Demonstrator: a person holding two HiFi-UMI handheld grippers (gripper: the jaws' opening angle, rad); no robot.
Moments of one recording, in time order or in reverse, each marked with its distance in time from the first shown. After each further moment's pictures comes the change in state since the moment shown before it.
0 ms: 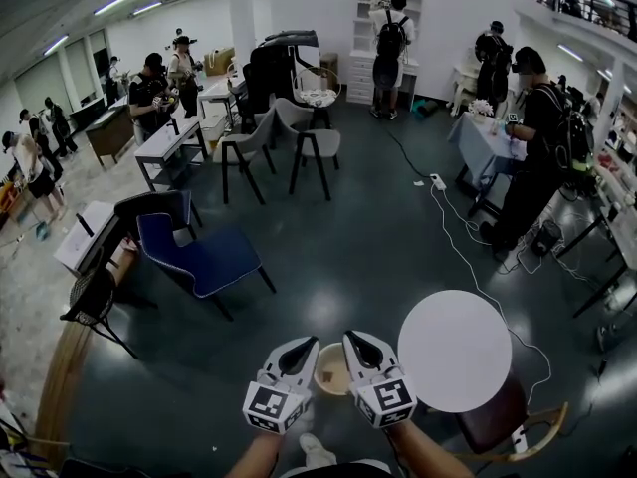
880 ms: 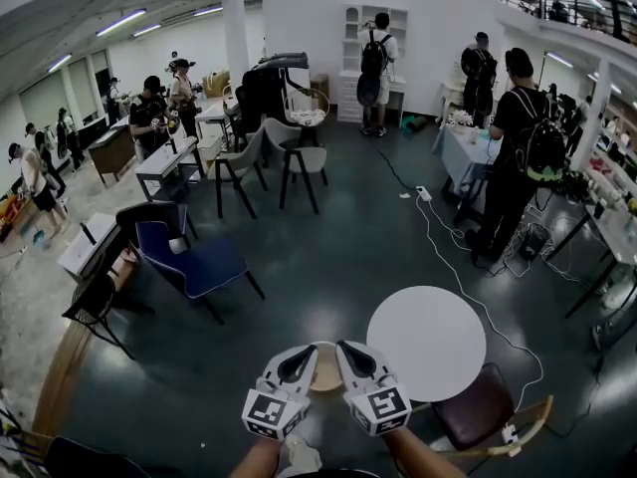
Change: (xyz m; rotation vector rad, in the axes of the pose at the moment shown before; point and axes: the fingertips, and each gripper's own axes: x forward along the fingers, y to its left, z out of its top) left arm -0.038 -0.193 0.017 0.047 -0.035 -0.018; right arm -0.192 -0.009 0.018 -0.028 -0.046 0.036
